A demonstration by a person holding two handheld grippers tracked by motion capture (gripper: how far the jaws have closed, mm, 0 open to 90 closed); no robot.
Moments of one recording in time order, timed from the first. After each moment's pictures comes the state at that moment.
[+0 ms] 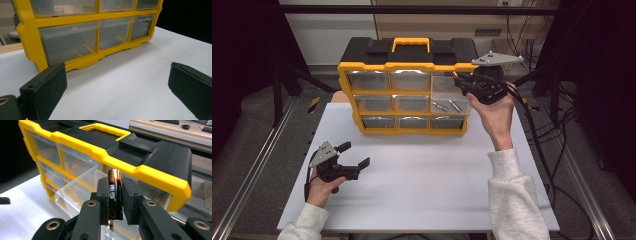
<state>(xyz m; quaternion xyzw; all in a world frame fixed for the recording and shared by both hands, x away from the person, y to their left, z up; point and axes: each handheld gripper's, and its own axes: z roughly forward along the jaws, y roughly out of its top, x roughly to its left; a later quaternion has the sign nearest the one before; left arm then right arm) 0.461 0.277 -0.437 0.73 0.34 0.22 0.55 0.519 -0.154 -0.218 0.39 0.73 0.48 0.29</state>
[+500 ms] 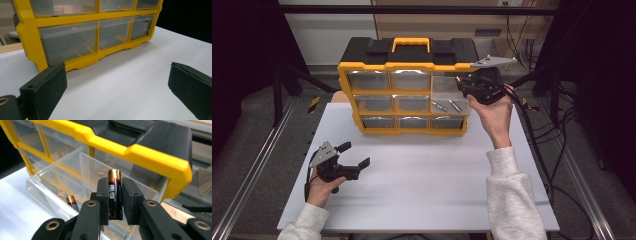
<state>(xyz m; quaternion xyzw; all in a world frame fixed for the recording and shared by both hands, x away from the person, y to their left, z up) 0.461 0.276 -0.437 0.73 0.34 0.22 0.55 0.535 -0.159 -0.237 0.41 0.75 0.44 0.28</state>
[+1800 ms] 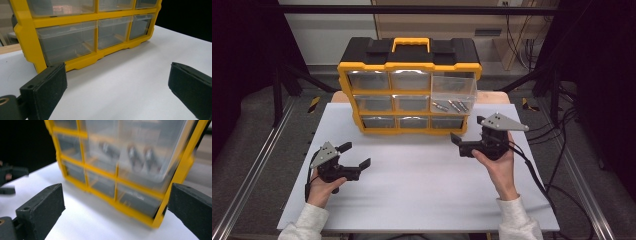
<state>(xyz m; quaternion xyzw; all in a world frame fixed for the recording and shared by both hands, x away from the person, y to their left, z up) 0.460 0.274 -0.436 0.73 0.34 0.22 0.55 0.458 -0.176 -0.340 0.39 0.71 0.53 0.25</state>
